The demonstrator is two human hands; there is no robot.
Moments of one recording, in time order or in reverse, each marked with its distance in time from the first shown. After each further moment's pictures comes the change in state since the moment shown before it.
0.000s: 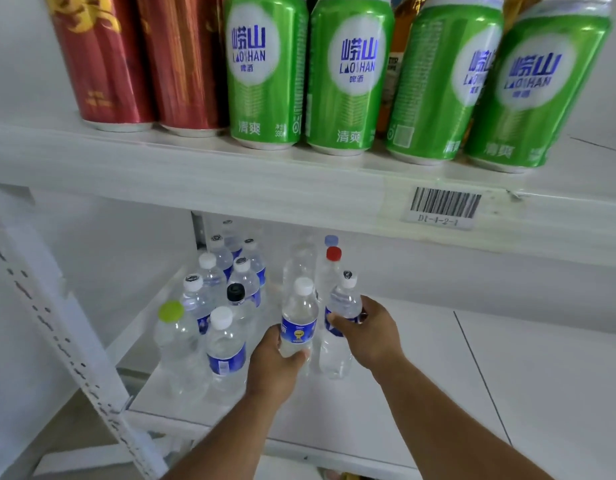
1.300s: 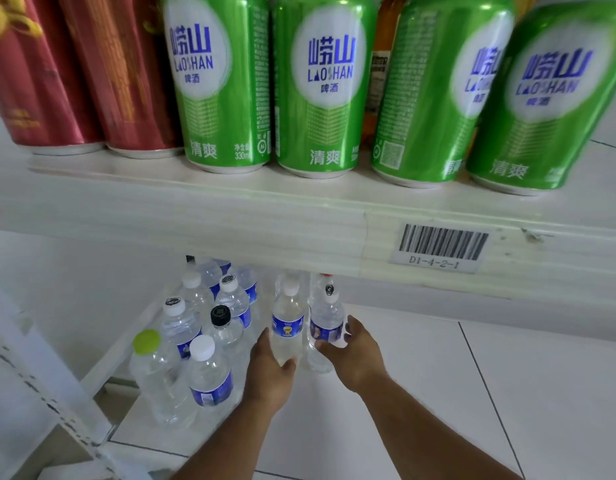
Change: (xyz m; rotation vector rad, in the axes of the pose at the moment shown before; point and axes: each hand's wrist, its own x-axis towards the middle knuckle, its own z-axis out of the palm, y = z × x) left_hand 0.042 0.002 0.018 0.201 0.006 -0.082; right_hand 0.028 0.013 0.014 -0.033 -0.105 0.158
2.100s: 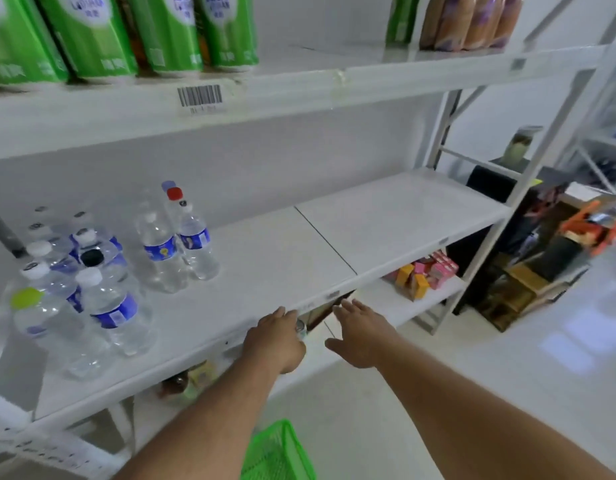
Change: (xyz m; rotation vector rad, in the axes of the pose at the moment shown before) left_hand -0.238 0.016 0.013 0.886 -0.751 0.641; right_hand -0.300 0.125 -0.058 -0.830 0.076 0.250
